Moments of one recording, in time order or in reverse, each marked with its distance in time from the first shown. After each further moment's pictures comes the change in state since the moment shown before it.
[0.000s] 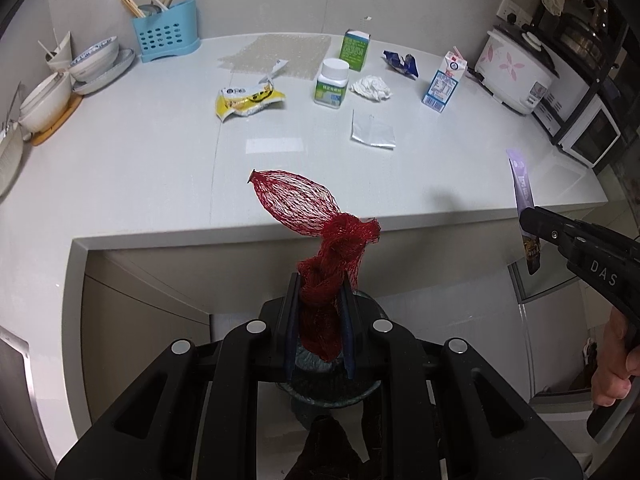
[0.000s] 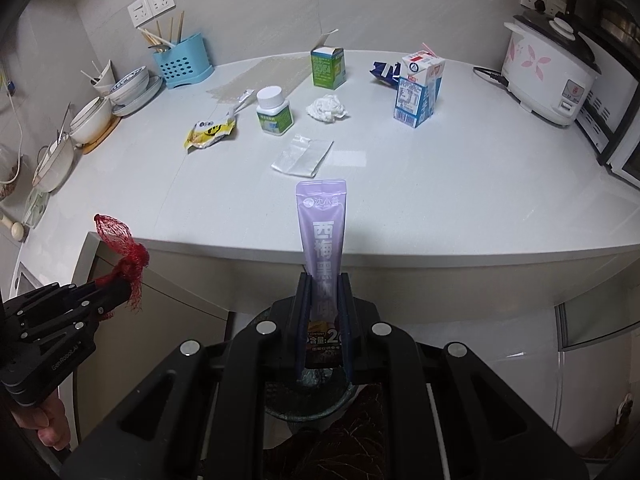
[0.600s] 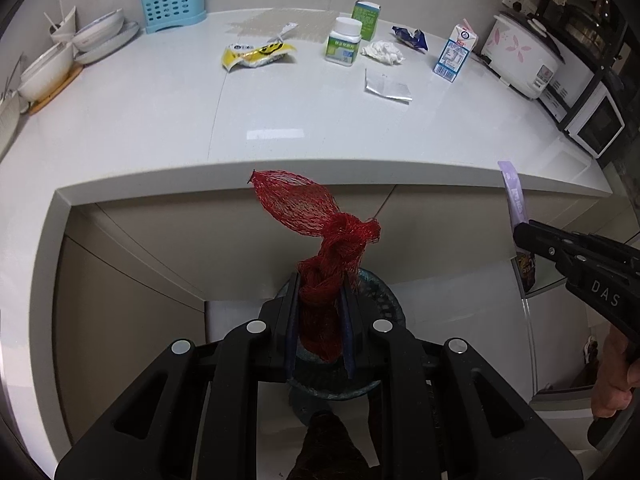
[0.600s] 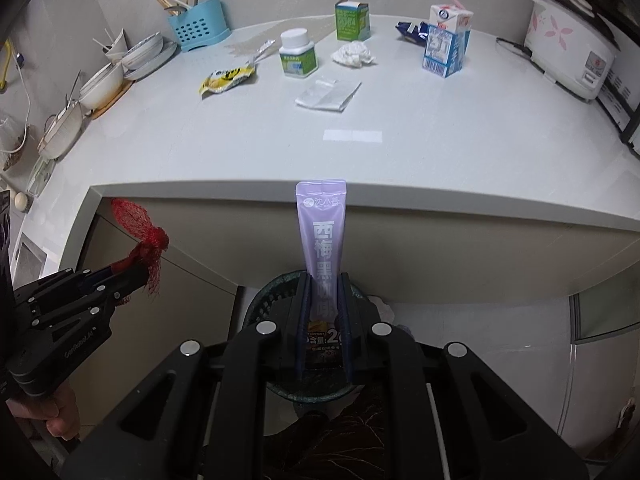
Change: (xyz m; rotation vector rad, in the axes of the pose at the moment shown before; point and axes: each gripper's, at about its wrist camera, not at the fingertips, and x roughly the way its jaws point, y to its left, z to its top) left arm 0.040 0.015 -0.051 -0.020 0.012 -0.009; right arm 0.041 0.019 -0.054 -0.027 0.062 0.048
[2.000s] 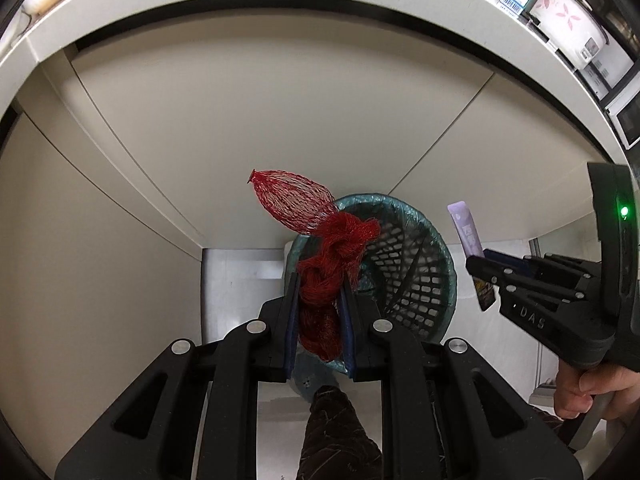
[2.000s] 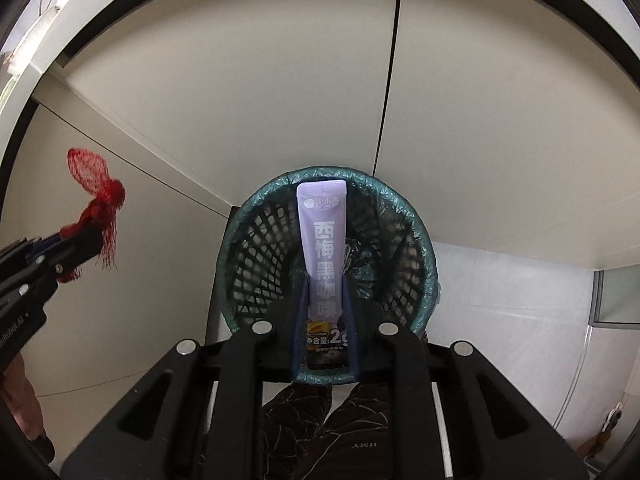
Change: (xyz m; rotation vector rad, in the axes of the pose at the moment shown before) left arm 0.110 0.051 -0.077 -0.078 0.156 -0.004; right arm 0.197 0.030 -0.080 -0.068 0.254 0.021
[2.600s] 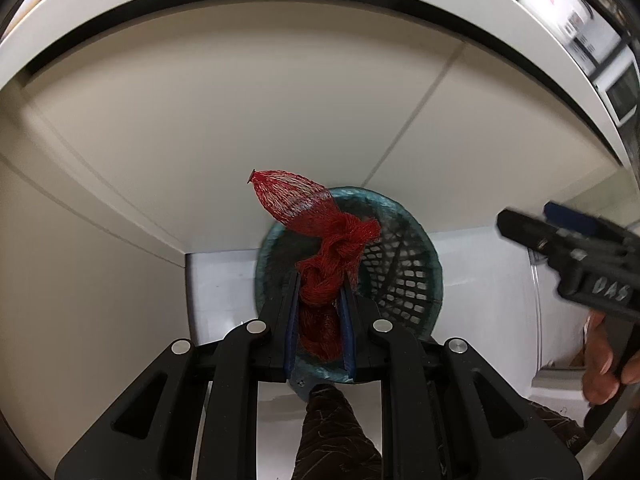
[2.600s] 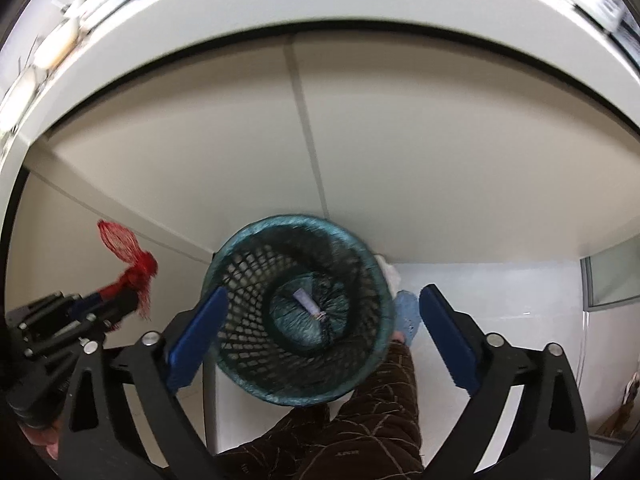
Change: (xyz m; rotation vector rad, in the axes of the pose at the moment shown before) left arm 0.021 -0.034 0.004 0.099 0.032 -0.033; right arm -0.050 -0.042 0.004 0.131 -0.139 -0.058
